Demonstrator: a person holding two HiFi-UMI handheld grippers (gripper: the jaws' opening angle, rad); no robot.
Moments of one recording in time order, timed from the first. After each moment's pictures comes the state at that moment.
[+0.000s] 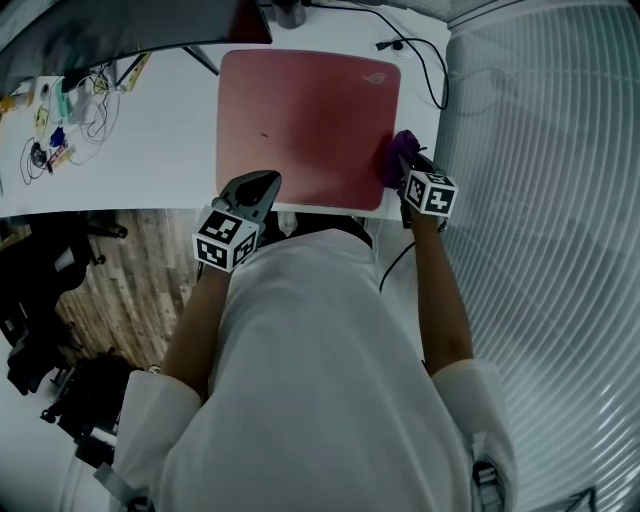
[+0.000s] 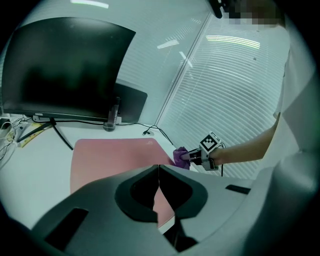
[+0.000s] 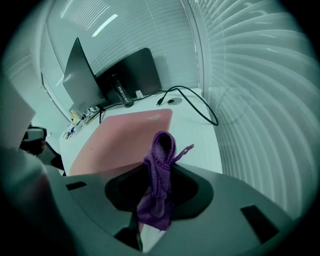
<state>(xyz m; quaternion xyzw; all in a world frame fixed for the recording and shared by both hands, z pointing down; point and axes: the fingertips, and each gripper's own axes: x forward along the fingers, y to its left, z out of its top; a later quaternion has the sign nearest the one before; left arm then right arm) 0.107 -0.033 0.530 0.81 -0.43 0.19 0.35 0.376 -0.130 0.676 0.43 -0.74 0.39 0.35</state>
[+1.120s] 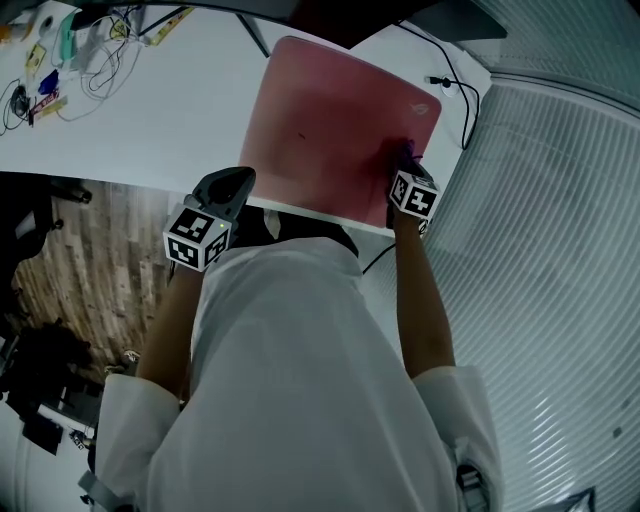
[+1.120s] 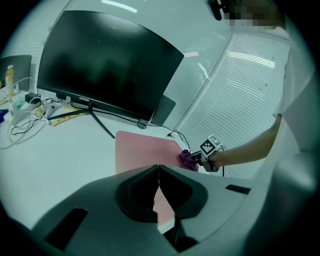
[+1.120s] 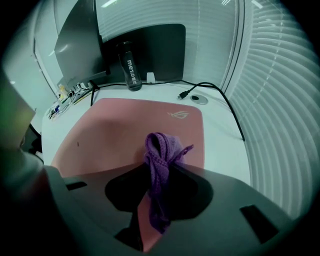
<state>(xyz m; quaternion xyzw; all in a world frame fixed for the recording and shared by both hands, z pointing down) -0.042 -0.007 0.558 0.77 -0.48 0.14 0.40 0.278 -0.151 0.701 0.45 -0.70 0.32 0.46</state>
